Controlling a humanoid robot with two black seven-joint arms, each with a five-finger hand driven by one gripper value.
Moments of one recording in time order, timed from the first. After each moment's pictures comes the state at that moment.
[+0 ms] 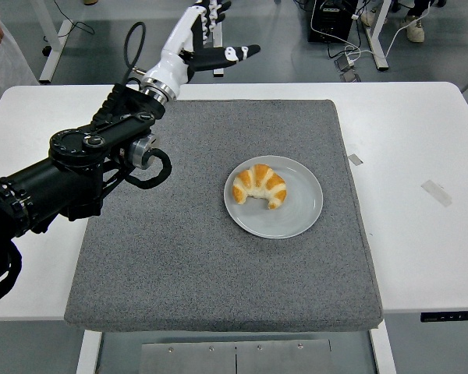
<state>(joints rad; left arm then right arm) -1.16 0.03 -0.24 -0.59 0.19 0.17 -0.61 -0.12 0.00 0.04 0.16 -0.15 0.00 0.25</state>
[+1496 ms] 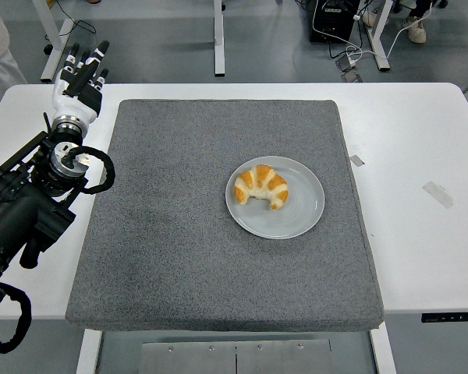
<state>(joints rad) -0.90 0.06 -0.96 -0.51 -0.04 0.00 -0.35 -0.13 0.00 0.04 0.16 -0.15 0.00 0.25</state>
